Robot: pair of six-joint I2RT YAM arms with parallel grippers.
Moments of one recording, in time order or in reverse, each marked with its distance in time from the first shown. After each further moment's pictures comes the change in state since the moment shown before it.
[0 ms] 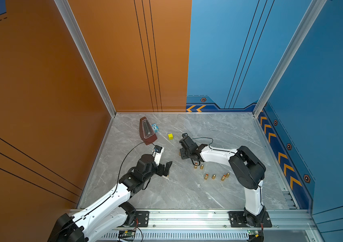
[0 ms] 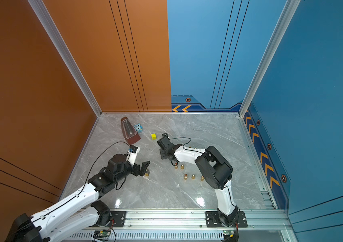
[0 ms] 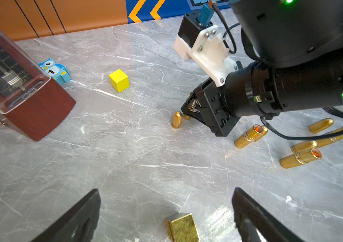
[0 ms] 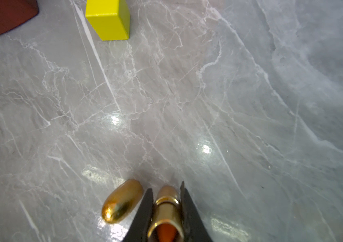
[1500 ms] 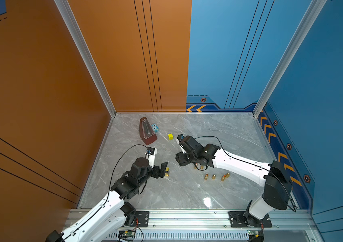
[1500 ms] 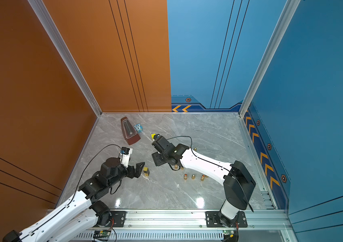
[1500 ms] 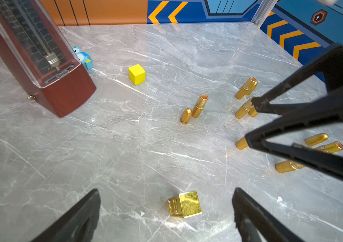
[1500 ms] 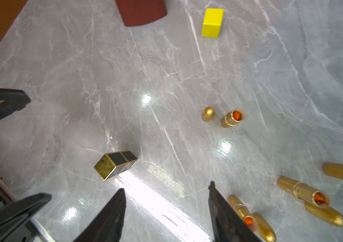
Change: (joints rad) left arm 0.010 -0.186 -0.003 -0.180 -0.061 -0.115; right arm 0.183 -0.341 0.056 -0.375 -0.161 -0.026
